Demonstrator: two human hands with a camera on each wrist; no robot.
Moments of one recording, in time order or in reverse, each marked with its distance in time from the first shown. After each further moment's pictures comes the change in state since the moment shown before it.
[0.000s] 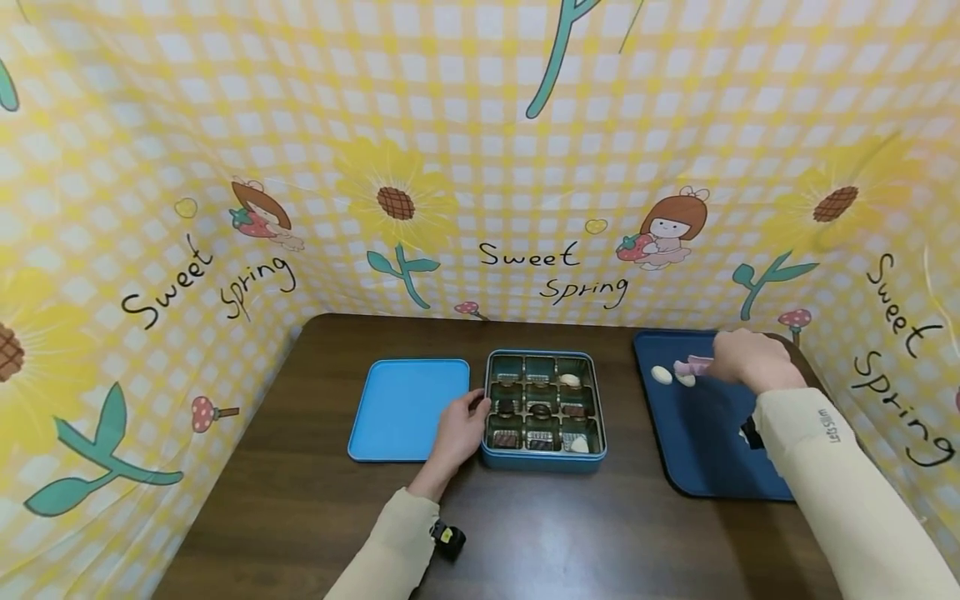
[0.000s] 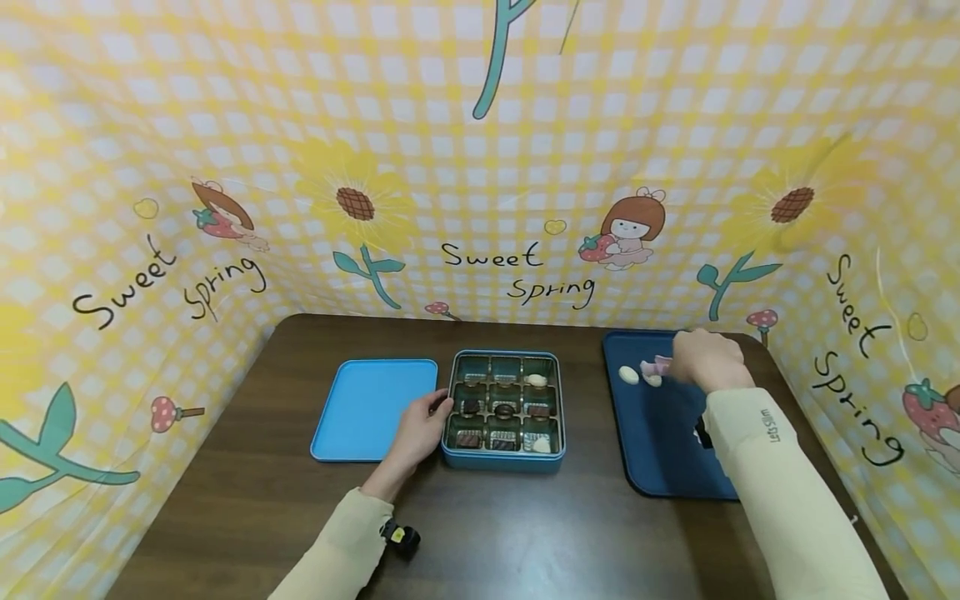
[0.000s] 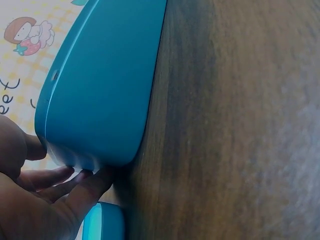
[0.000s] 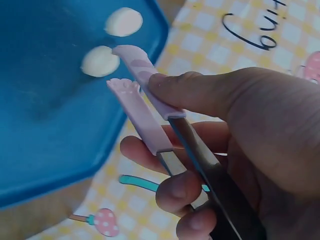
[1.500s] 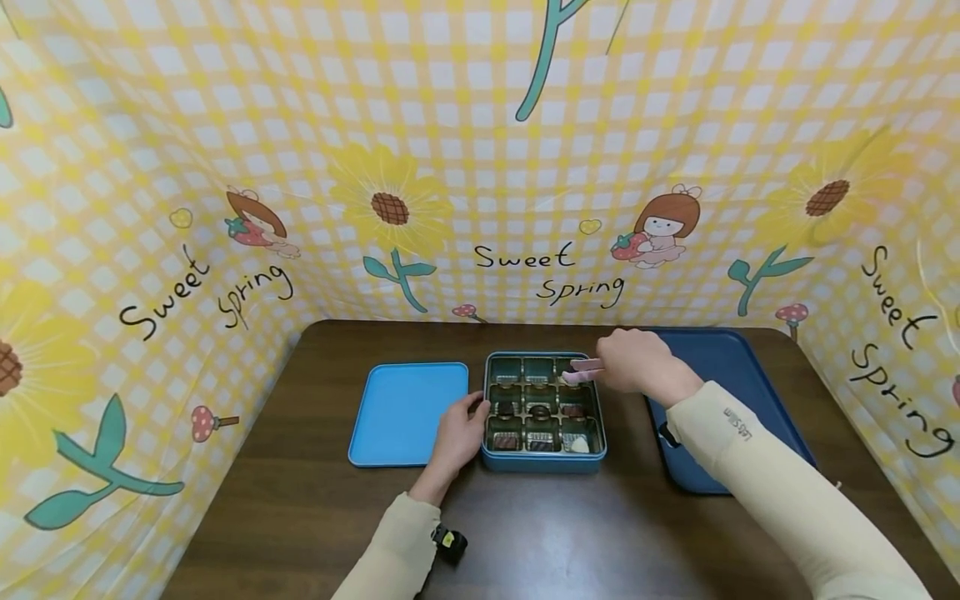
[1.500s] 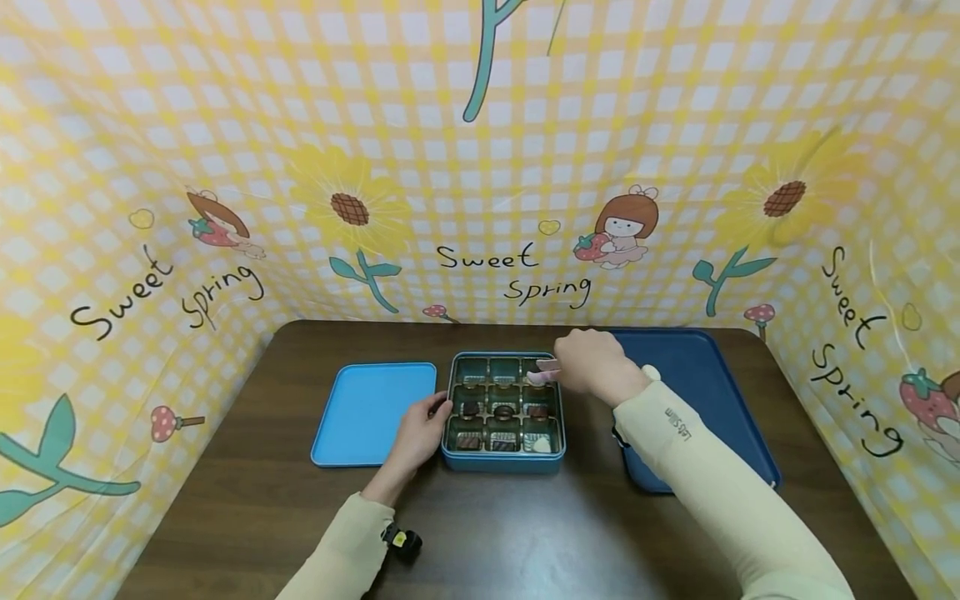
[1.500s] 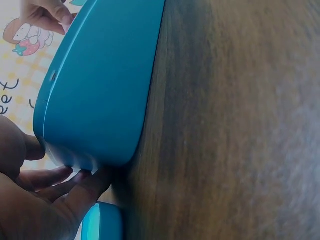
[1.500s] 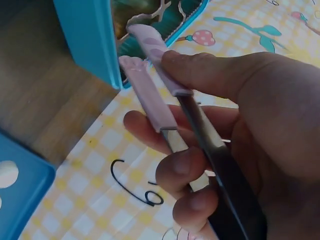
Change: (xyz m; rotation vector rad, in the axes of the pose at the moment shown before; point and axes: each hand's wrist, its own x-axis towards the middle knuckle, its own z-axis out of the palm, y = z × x) left_hand 0.001 0.000 0.004 -0.019 0.003 -0.005; right_hand -0.011 -0.143 0.004 -0.102 0.179 -0.336
